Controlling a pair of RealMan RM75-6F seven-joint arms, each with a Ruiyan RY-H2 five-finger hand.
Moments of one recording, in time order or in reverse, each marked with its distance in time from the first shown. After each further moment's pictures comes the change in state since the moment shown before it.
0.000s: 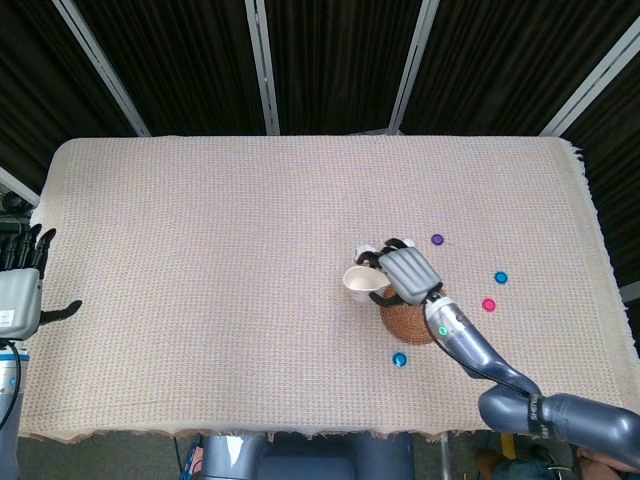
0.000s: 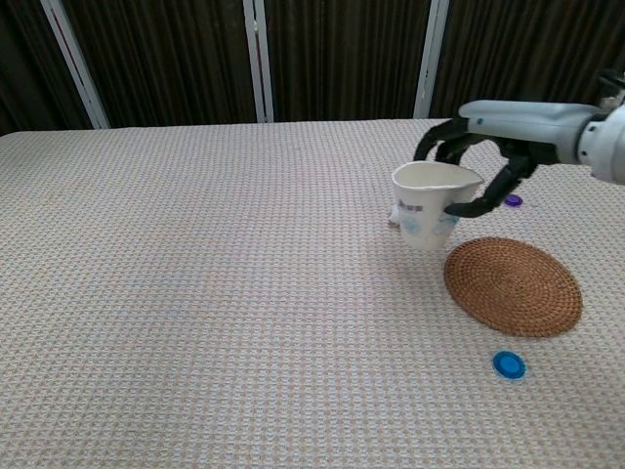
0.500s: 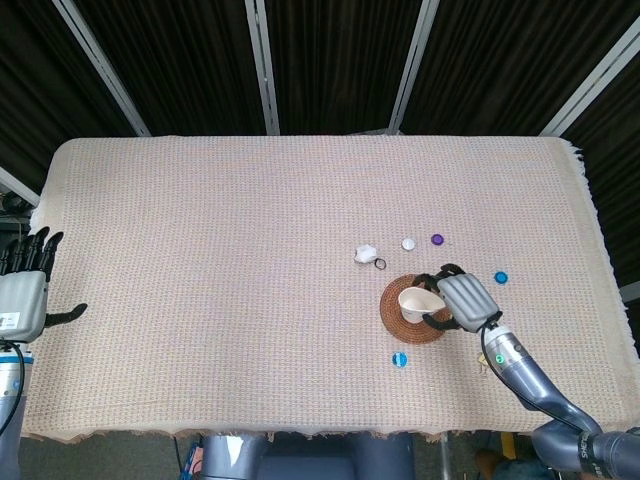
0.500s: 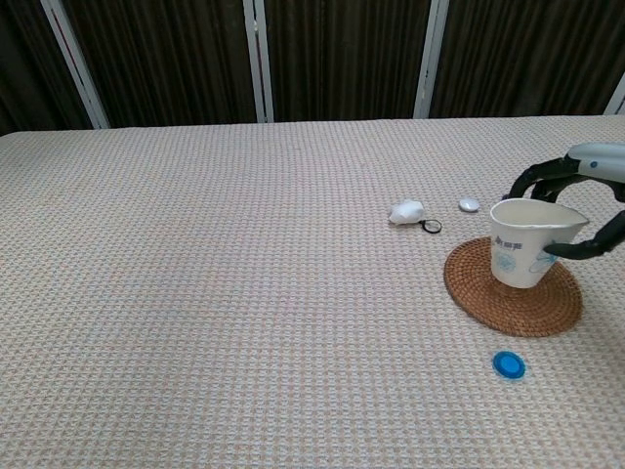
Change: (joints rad) left arm 0.006 0.003 0.002 -0.010 0.016 -0.009 -0.001; right arm -0.151 0.052 -0.136 0.106 -0.175 0.119 0.215
